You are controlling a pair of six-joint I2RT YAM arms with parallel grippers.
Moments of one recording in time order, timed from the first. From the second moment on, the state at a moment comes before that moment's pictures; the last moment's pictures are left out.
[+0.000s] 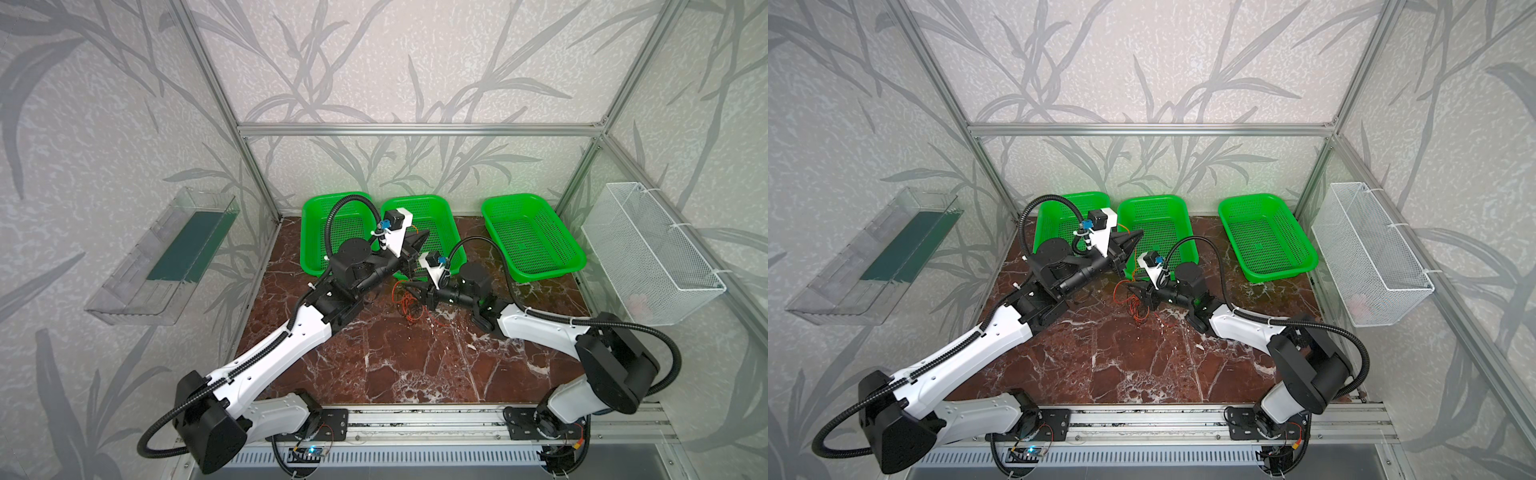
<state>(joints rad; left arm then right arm) -0.69 1.21 1.10 0.21 0.18 -0.11 0.71 1.56 0.81 0.58 -0.45 0.15</state>
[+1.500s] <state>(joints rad) -0.70 1.48 1.85 -0.06 0.12 -0.10 0.65 1.65 0.83 0.46 -0.15 0.14</state>
